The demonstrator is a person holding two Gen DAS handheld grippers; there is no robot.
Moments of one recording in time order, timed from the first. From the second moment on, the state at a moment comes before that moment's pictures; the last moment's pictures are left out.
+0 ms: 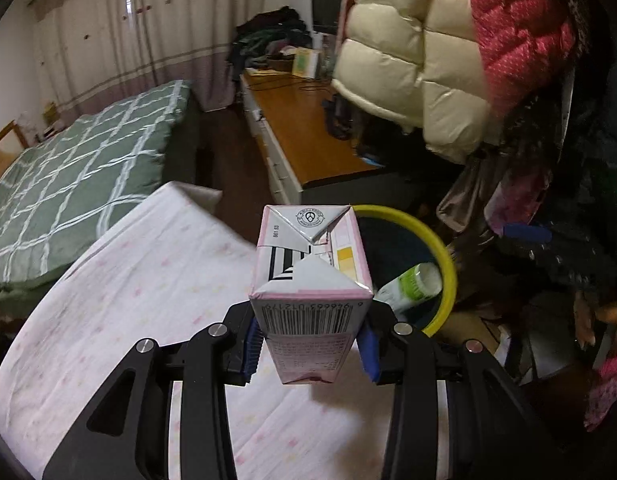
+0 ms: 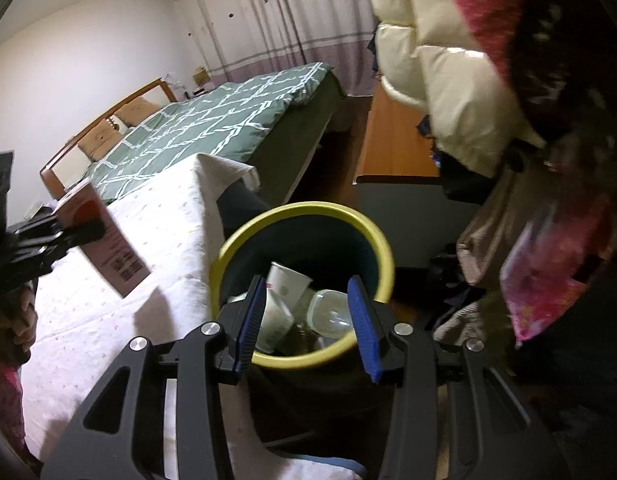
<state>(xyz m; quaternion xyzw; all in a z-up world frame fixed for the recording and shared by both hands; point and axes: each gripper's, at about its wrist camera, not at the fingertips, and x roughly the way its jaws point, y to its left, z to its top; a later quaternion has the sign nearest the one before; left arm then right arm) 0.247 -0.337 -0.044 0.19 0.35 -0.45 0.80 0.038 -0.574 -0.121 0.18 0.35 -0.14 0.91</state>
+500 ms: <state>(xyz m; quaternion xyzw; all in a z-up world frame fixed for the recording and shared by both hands) 0.249 -0.467 -0.094 0.20 0.39 -0.47 0.77 0.018 -0.592 -0.135 0.19 0.36 -0.14 0.90</state>
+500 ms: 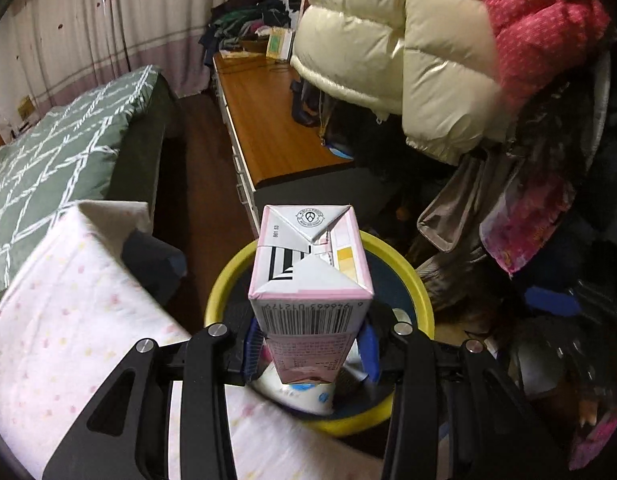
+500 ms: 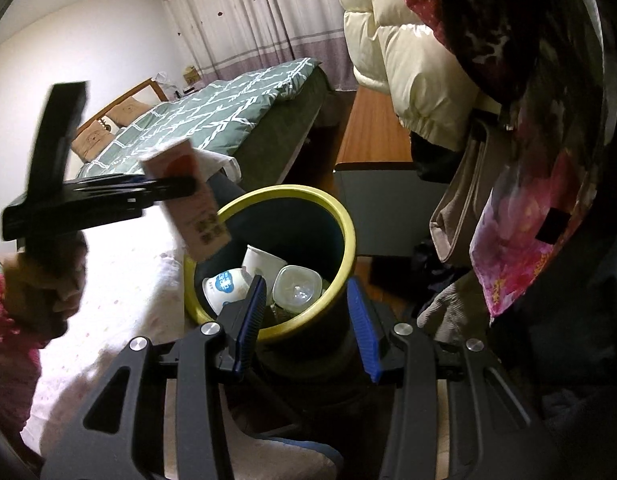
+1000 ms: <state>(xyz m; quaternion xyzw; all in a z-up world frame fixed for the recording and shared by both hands) 0.238 -0.436 -0.082 0.15 0.40 -0.44 0.79 0.010 -0.575 -0.131 0.18 0.36 -0.13 0.90</state>
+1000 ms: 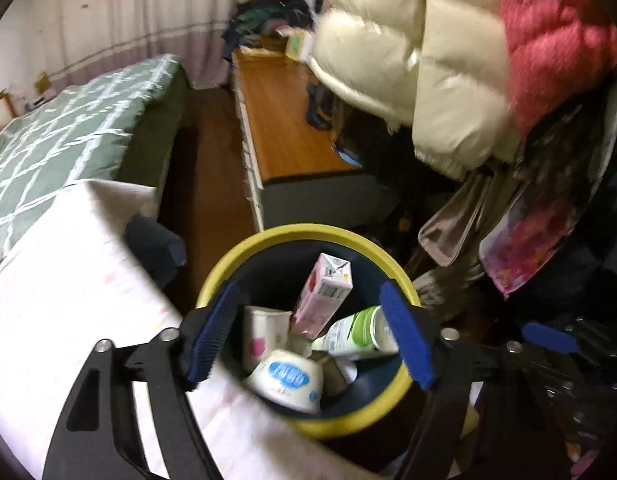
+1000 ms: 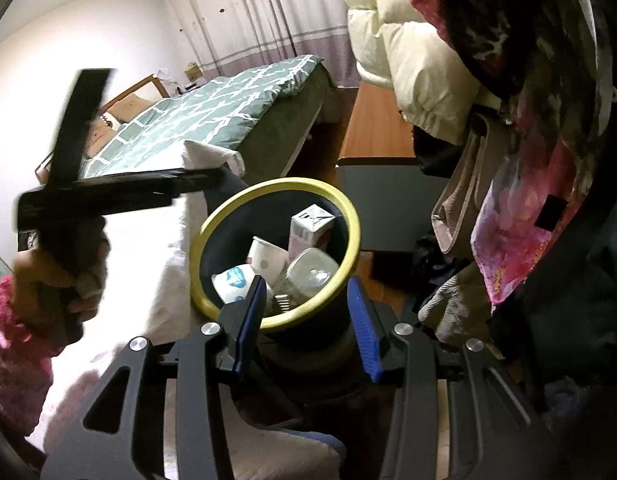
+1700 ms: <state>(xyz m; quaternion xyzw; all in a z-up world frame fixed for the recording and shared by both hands) 0.054 -0.058 0.014 0.02 0.26 -0.07 0.96 -0.022 -0.436 -0.070 0.05 0.30 -0.06 0.95</state>
